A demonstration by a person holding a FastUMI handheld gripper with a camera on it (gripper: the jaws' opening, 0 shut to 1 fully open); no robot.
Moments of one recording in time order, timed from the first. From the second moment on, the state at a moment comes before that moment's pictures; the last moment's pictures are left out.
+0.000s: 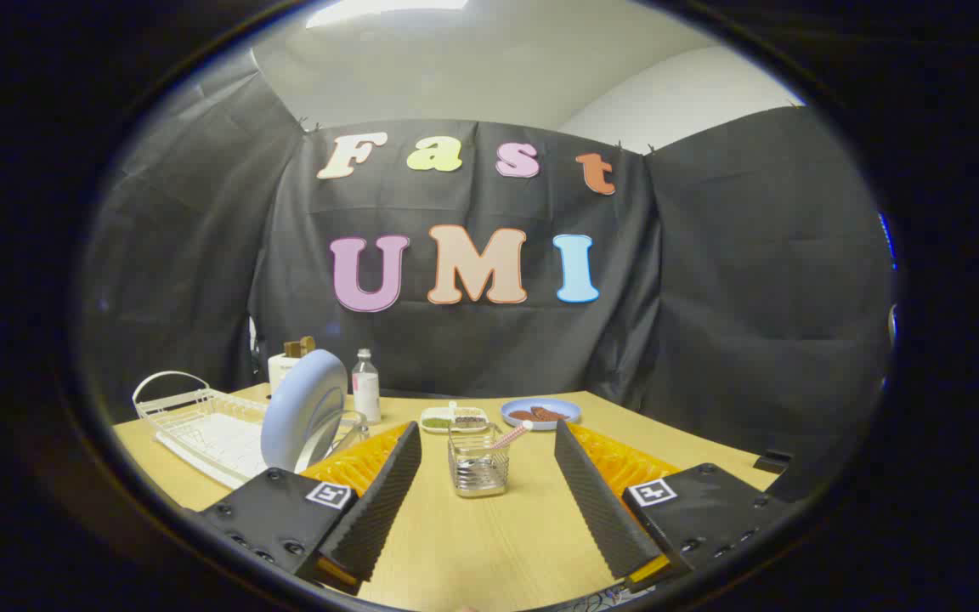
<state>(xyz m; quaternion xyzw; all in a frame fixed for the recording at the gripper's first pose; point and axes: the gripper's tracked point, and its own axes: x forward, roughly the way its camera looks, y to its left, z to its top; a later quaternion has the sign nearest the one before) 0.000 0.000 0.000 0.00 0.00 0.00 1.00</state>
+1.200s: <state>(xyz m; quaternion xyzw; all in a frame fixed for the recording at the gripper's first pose) -0.002 0.007 -0.003 -0.01 0.01 0.01 1.00</state>
